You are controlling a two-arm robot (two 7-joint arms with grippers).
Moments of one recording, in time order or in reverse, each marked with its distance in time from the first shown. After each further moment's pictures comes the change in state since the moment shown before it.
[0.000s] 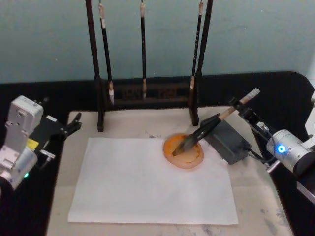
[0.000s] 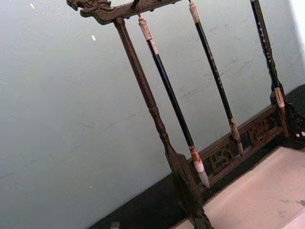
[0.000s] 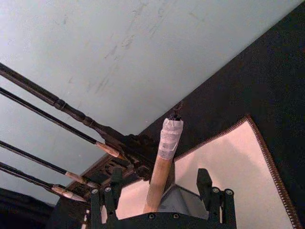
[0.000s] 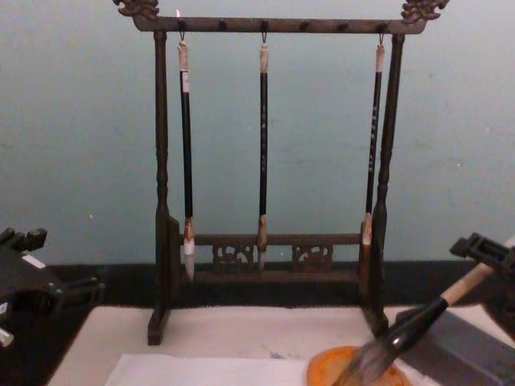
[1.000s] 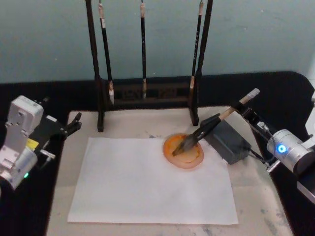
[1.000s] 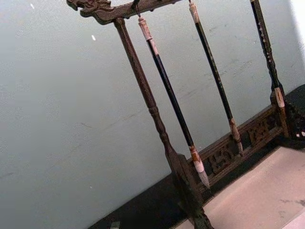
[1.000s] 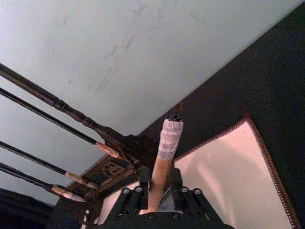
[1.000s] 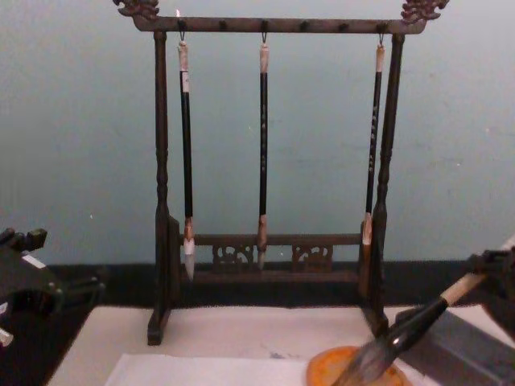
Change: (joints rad) left arm 0.000 0.000 0.000 0.000 0.000 0.000 0.000; right arm -0.001 -0.001 0.003 -0.001 -0.004 0.001 0.000
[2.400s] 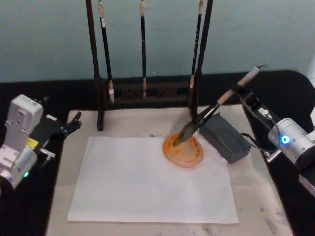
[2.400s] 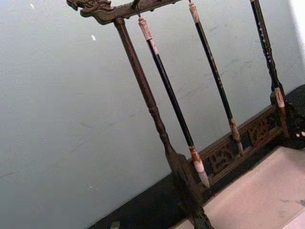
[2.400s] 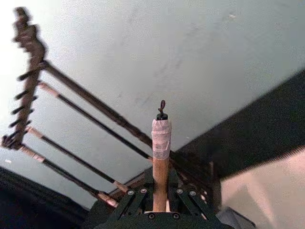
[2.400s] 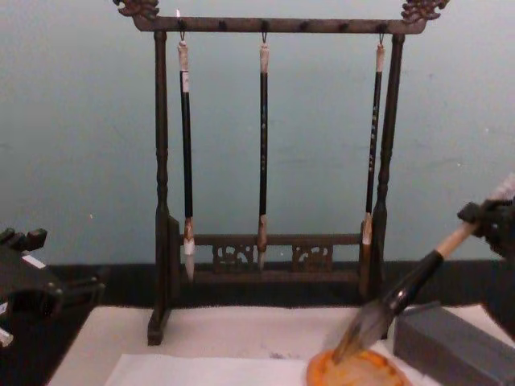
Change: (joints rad) left arm 0.000 0.000 0.000 0.000 0.000 0.000 0.000; right arm -0.001 0.034 -0.026 -0.059 0.069 -0.053 0.109
